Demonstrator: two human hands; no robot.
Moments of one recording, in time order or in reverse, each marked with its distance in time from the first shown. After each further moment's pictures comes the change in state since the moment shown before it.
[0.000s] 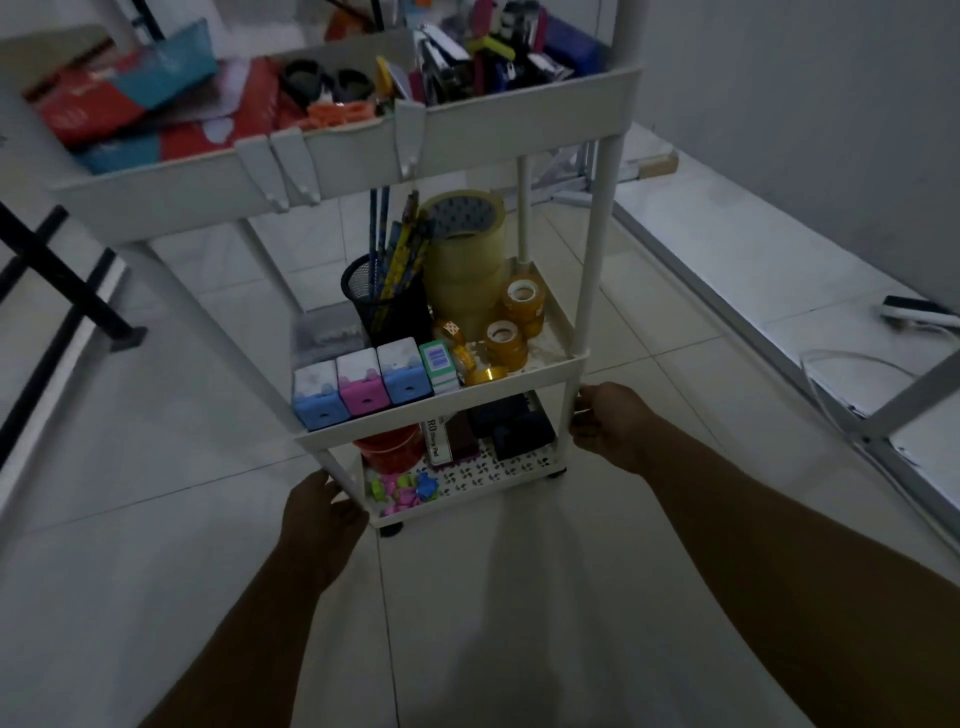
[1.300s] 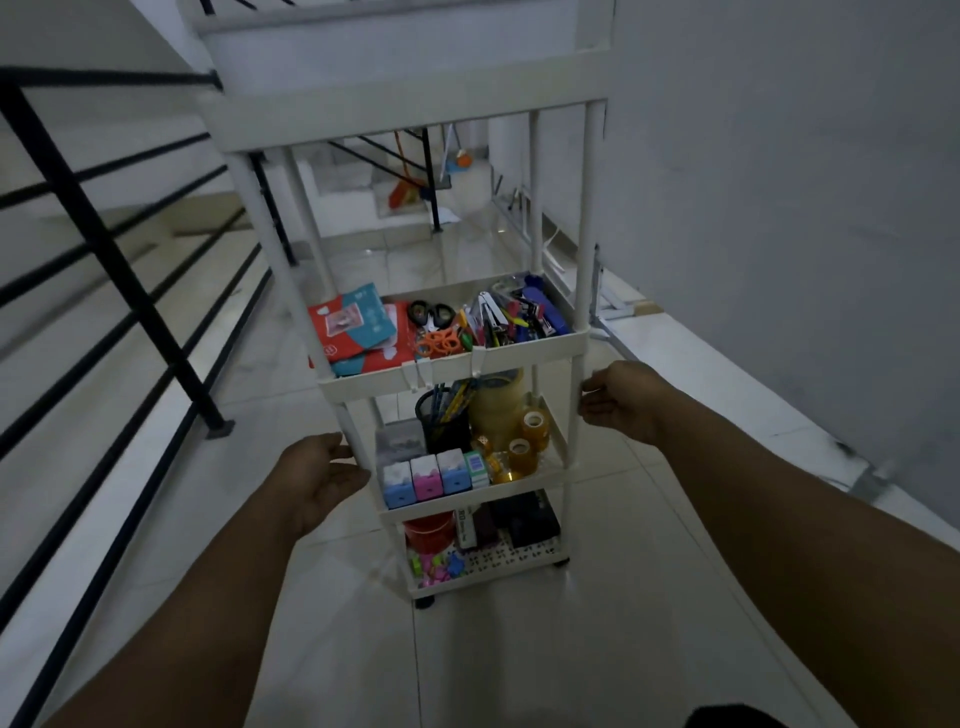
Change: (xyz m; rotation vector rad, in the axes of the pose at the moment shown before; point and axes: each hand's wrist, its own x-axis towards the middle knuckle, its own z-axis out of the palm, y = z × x) left_hand -0.164 0.186 0.009 0.127 -0.094 0.231; right_hand -0.202 -0.175 0.002 -0.100 -0.044 -0.268
